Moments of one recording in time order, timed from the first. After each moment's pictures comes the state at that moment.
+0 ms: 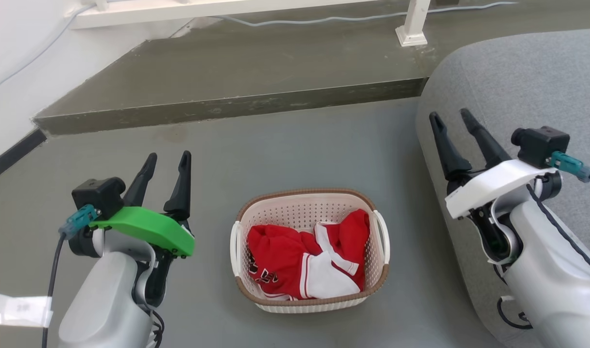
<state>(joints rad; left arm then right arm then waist) -0.41 0.11 -0.36 0.49 -0.64 -0.10 -0.25 -0.44 -0.25 0.44 0.46 0.64 0.08 -0.25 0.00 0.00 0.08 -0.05</state>
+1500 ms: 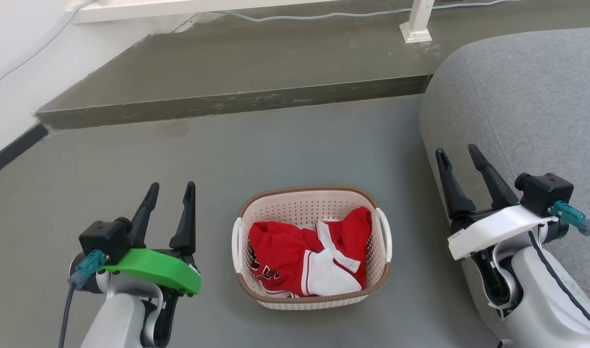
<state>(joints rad) -0.20 0.07 -0.26 0.28 -0.47 -0.09 -0.25 -0.22 -0.19 0.29 0.28 0.46 0.06 -0.25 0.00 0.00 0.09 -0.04</state>
